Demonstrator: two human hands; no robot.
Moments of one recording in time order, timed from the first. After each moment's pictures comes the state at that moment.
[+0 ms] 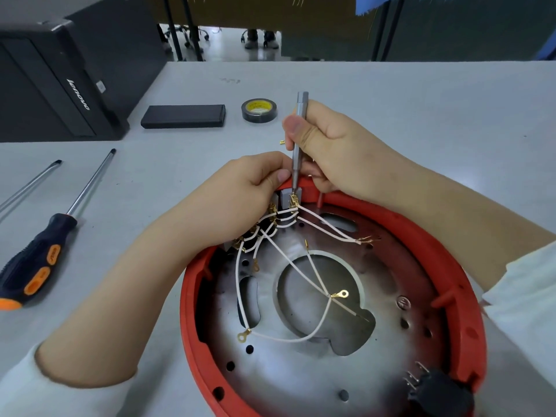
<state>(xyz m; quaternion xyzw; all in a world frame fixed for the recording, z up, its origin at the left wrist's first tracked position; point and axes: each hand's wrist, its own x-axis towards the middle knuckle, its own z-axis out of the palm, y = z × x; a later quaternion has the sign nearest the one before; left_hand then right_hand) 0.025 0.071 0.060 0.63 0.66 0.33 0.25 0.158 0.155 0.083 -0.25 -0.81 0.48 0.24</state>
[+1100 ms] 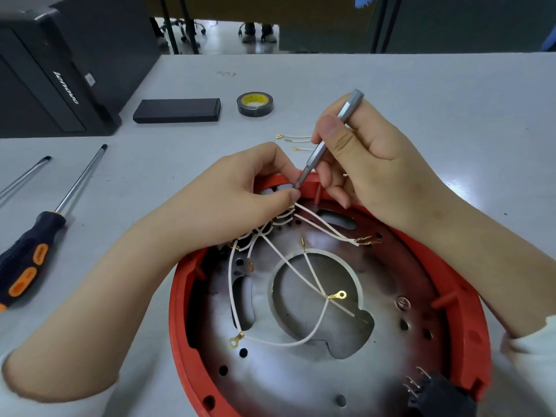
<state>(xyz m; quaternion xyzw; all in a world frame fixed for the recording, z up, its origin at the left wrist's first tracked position) 0.026 0.064 0.060 0.62 0.62 0.36 0.32 0.188 0.143 0.068 -0.24 -0.76 0.50 0.34</state>
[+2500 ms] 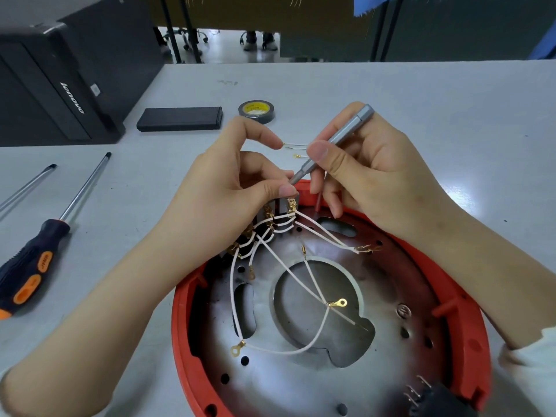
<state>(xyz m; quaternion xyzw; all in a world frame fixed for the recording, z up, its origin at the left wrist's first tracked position) 0.028 0.058 0.062 0.58 0.60 0.49 0.27 0.189 0.143 0.068 -0.21 -0.76 0.49 0.37</state>
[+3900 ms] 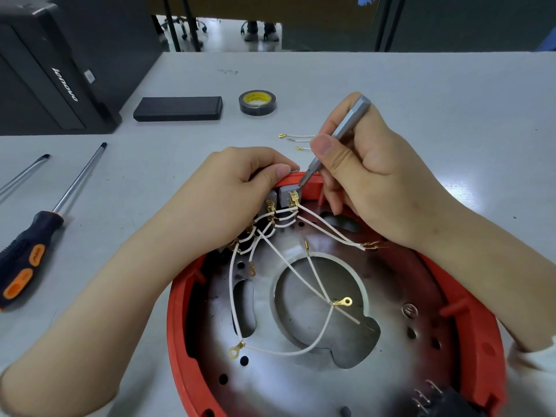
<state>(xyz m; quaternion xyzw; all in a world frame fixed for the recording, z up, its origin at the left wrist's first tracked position) 0.028 0.065 0.062 0.59 0.69 0.35 0.22 0.188 0.139 0.065 -0.23 -0.83 0.39 0.34</state>
